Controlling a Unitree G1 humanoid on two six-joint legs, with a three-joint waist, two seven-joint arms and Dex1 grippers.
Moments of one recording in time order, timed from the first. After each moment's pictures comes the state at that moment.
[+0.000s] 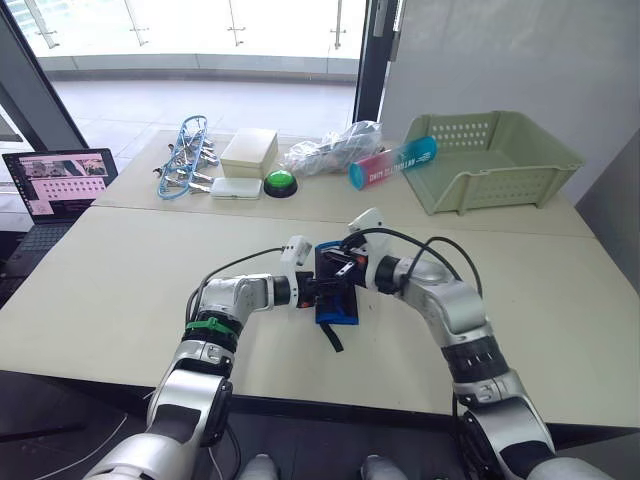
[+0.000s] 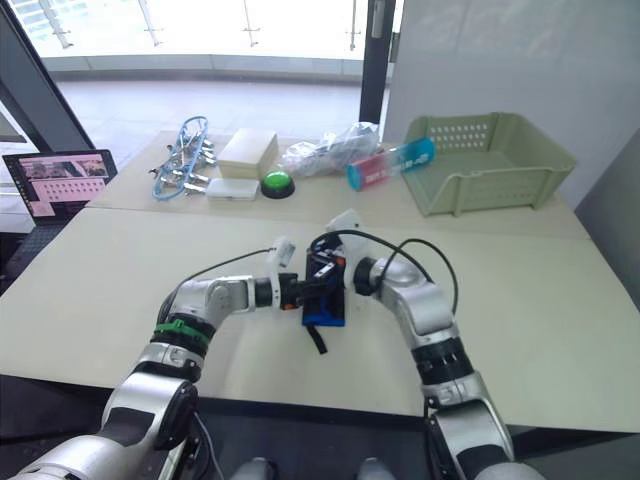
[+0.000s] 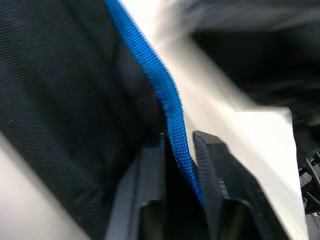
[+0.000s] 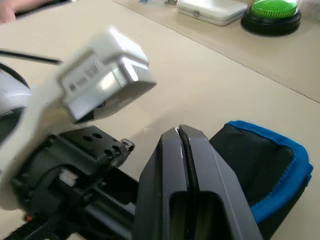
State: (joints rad) left arm -0.87 0.19 -0.04 0.67 -0.41 0.81 -0.90; right arm -0.77 -0.23 0.20 0.23 0.17 0.63 0.58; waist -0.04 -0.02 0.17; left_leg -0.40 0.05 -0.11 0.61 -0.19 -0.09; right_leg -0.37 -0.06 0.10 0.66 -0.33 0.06
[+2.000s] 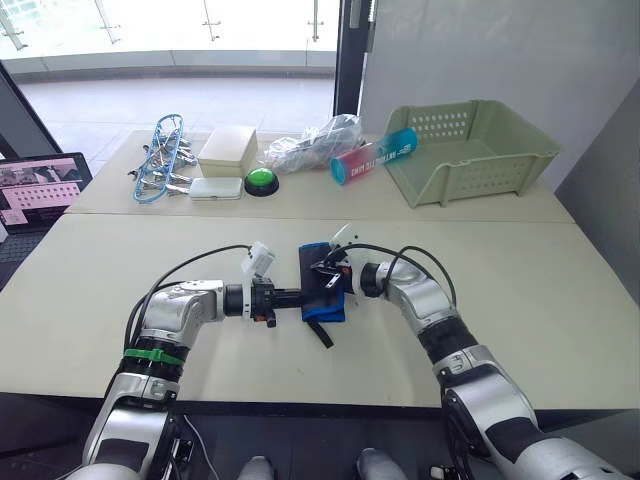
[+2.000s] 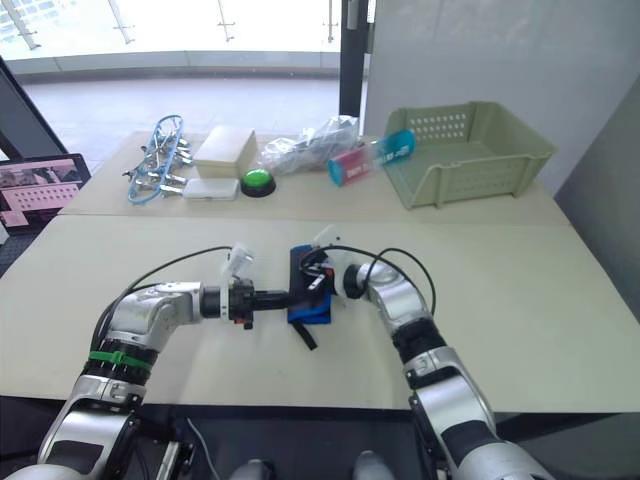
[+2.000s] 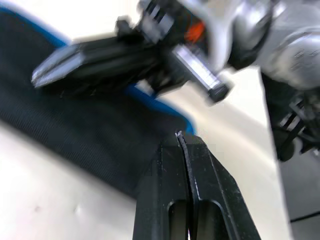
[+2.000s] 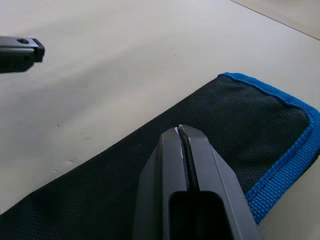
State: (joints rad) left arm -0.66 0.46 -0.04 0.31 -0.49 0.75 -1.17; right arm -0.88 -0.18 0.19 0.64 0.09 0.34 0.75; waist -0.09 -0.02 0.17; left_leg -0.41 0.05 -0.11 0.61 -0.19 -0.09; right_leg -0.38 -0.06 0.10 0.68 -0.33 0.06
